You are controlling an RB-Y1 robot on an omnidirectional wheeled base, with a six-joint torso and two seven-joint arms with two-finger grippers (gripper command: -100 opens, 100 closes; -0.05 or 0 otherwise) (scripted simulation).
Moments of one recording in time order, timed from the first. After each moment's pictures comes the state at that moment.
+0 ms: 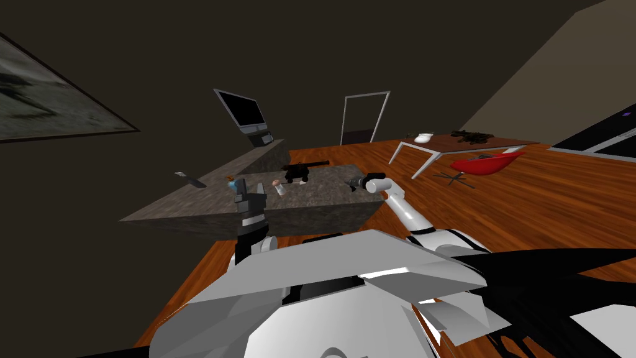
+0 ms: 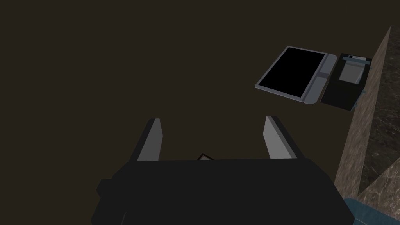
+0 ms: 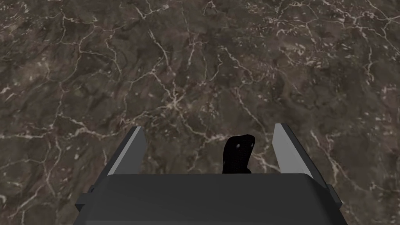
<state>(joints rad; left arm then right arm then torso) 0.54 -0.02 -0.07 -2.29 -0.06 -0.41 0.13 -0.13 -0.59 -0.02 -1.66 -0.65 0.82 -1.45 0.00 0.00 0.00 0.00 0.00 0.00</state>
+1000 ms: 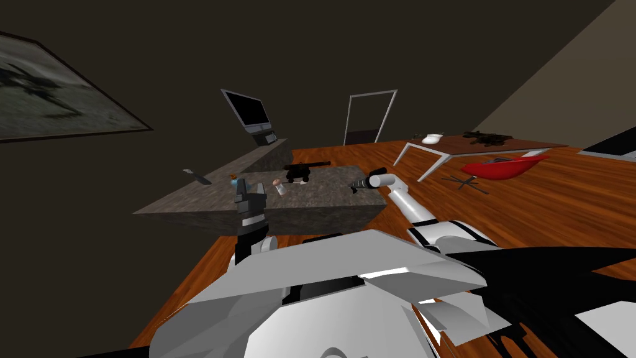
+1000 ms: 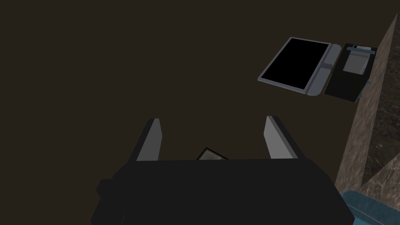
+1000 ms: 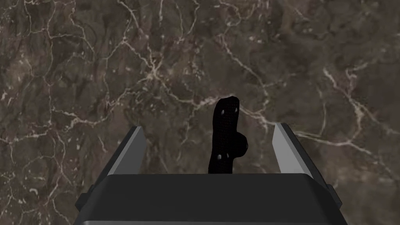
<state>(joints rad) 0.54 -0.02 -0.07 -2.29 -0.06 -0.41 0.13 -0.20 -0.66 -0.03 -1.54 -0.78 1.08 -1.67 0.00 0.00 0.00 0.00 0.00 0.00</state>
